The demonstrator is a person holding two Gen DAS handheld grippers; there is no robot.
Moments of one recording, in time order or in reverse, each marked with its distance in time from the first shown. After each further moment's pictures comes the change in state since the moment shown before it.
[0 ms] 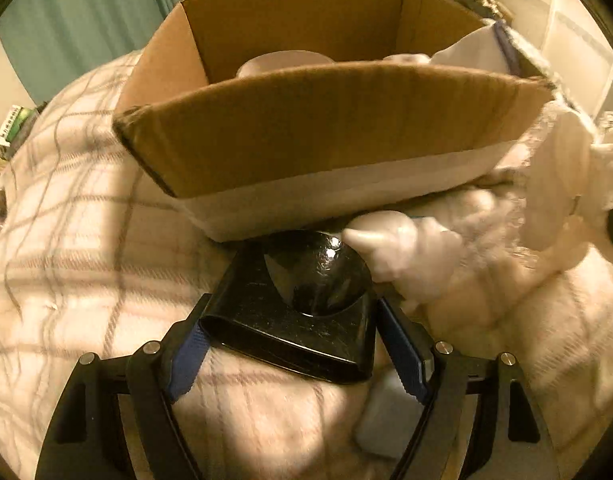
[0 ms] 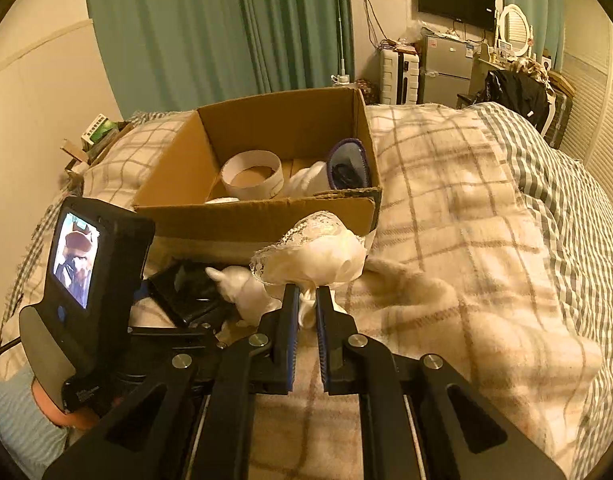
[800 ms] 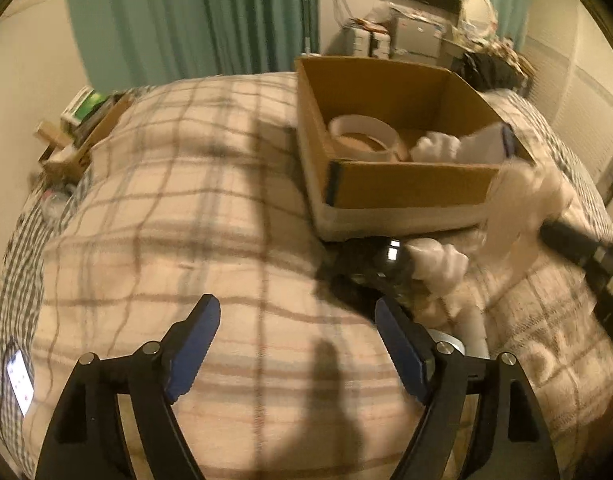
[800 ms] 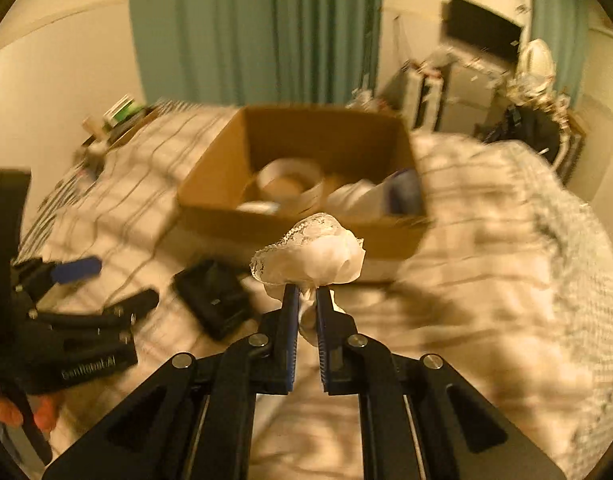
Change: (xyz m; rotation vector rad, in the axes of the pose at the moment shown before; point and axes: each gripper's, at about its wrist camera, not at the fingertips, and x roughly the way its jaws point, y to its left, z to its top) left arm -0.073 0.049 -0.023 -0.107 -0.131 0.046; right arm -0.008 0.036 0.007 -0.120 -0.041 -0.025
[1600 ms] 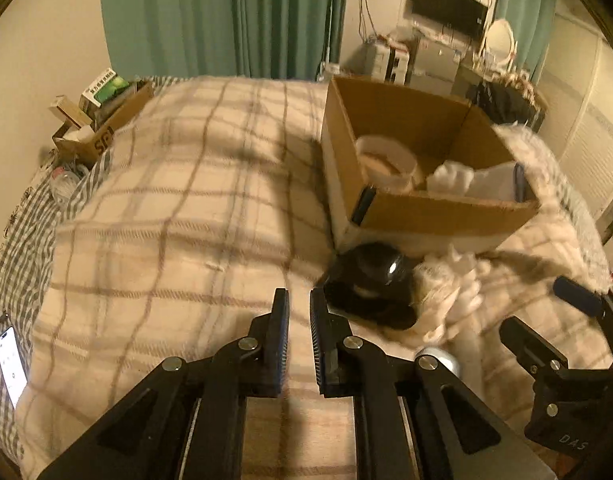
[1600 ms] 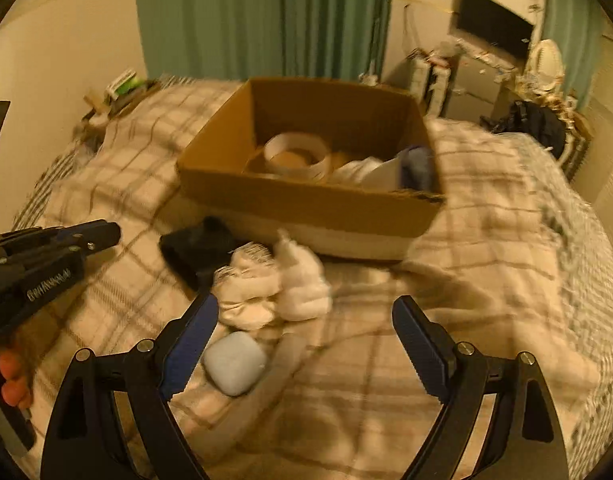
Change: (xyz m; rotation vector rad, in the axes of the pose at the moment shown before) left arm -0.006 0.033 0.000 -0.129 -0.015 0.000; right arm 0.026 0.022 -0.011 -0.055 0.100 0.029
